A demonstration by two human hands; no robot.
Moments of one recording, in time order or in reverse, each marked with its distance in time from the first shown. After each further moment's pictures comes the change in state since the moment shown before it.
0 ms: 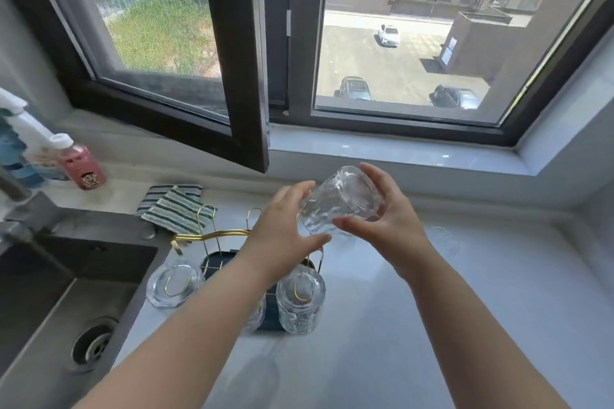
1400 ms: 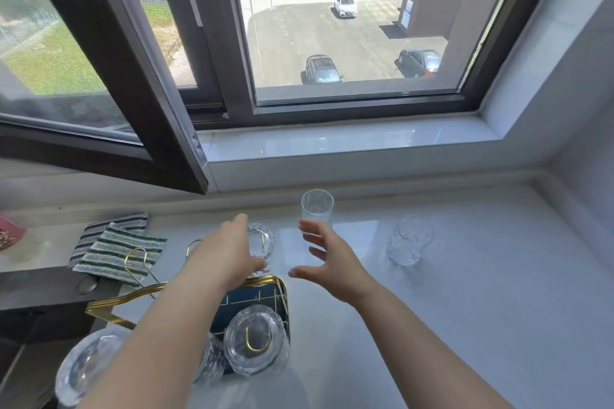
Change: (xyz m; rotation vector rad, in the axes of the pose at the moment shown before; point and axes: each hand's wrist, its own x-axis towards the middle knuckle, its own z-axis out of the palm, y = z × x) left_hand 0.065 -0.029 0.028 0.588 -0.340 -0.340; right_hand 0.023 0.107 -0.004 -0.145 -0.054 0.199
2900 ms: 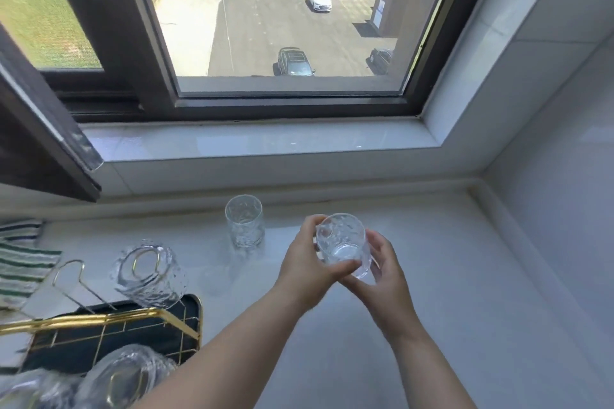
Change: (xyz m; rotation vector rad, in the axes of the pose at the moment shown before) left_hand 0.023 0.178 0.119 -1.071 -0.099 0.289; right_hand -0.061 0.068 -0.149 0.199 0.419 0.040
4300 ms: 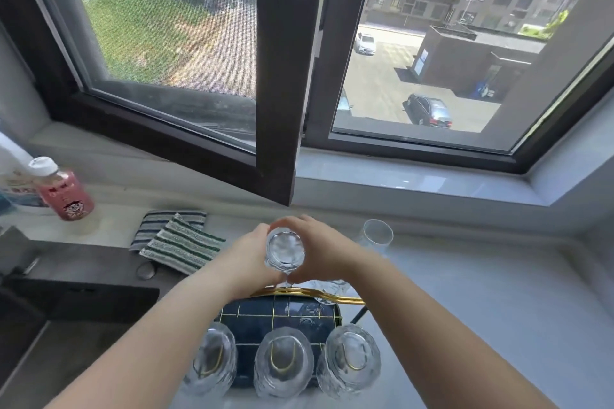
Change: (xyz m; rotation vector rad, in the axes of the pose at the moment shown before) left_hand -0.095 0.004 -0.323 0.715 0.015 -0.132; right_hand -0.008 -0.137 0.313 -0.979 -0.783 -0.304
